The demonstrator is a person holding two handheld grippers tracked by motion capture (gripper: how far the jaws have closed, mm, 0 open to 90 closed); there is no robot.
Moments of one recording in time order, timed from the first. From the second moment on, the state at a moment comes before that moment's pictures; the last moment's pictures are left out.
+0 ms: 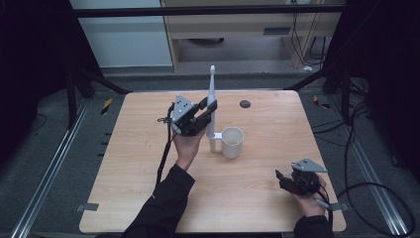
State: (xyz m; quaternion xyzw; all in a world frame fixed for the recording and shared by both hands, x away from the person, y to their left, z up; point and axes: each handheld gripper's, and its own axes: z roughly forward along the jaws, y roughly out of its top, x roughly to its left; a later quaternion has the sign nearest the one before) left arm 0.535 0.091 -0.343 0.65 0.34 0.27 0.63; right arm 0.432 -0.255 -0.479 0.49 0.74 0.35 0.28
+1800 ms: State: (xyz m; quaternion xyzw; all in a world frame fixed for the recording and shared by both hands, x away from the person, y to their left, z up) left arm 0.561 0.038 -0.376 0.66 0.33 0.25 0.63; right arm 0.433 -0.255 -0.480 0.49 0.74 0.36 0.28
